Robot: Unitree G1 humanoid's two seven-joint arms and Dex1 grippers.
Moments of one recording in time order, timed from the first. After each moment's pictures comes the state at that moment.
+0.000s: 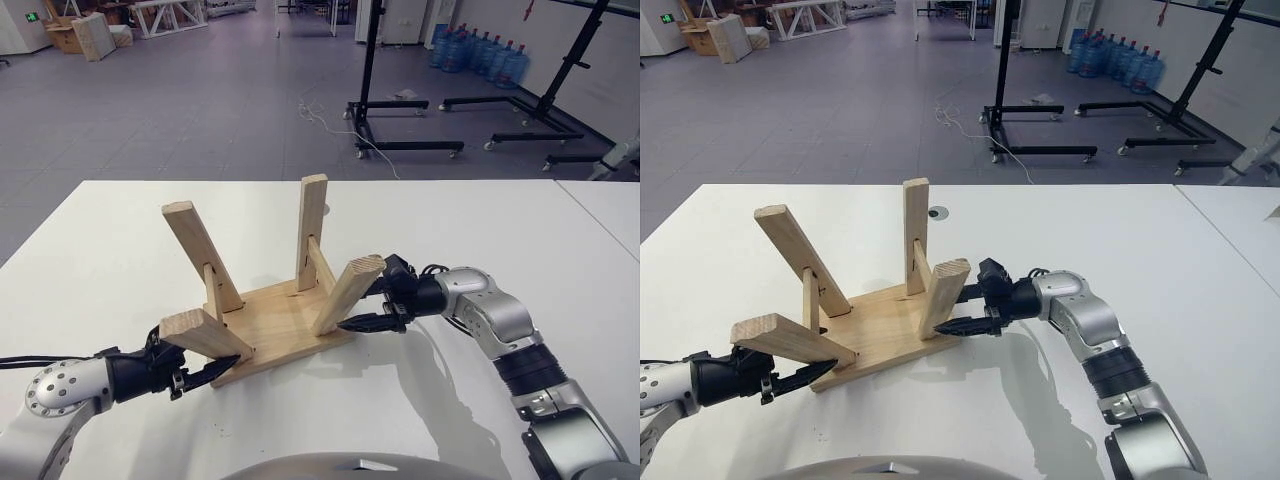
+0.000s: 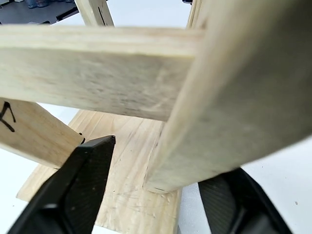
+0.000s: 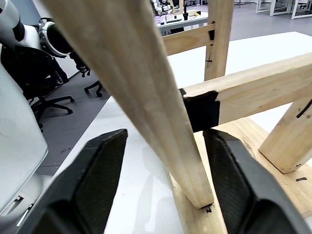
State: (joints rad) left arm 0.45 0.76 0.17 -0.49 -0.41 0.23 -0.94; right arm -0.36 -0.51 0.24 0.09 0.49 0.36 1.42
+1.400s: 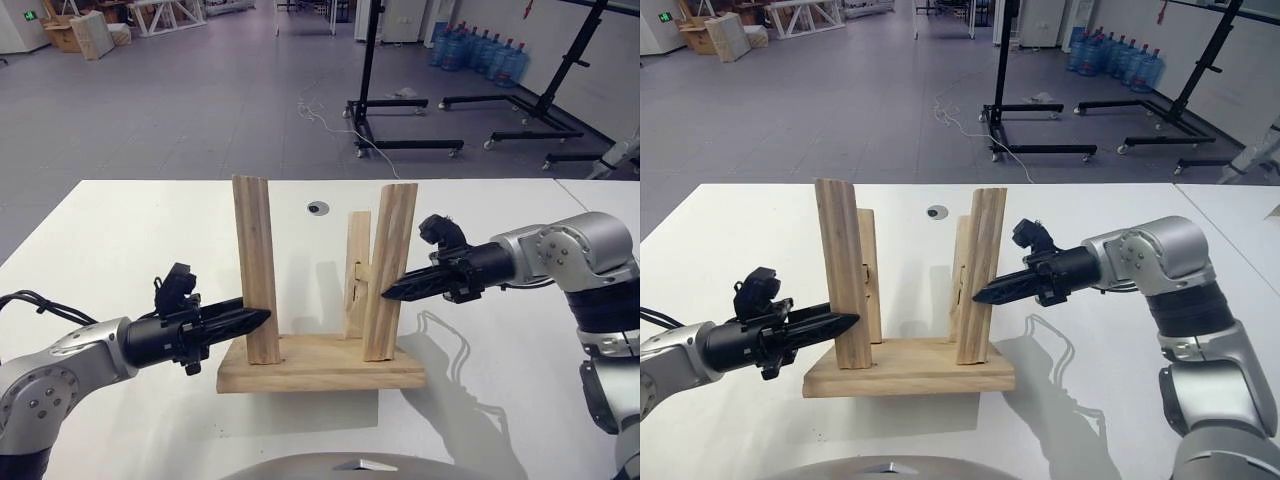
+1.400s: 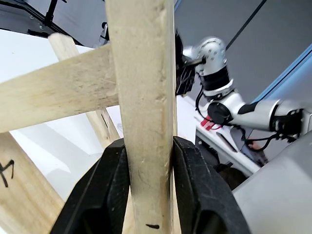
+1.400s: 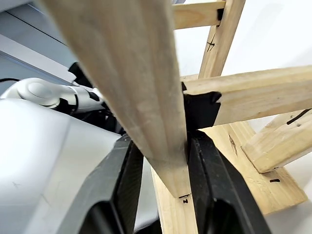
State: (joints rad) left arm 0.14 0.76 0.26 -0.50 -1.27 0.90 -0.82; right arm -0.67 -0.80 0.18 0.01 0.85 1.52 1.36
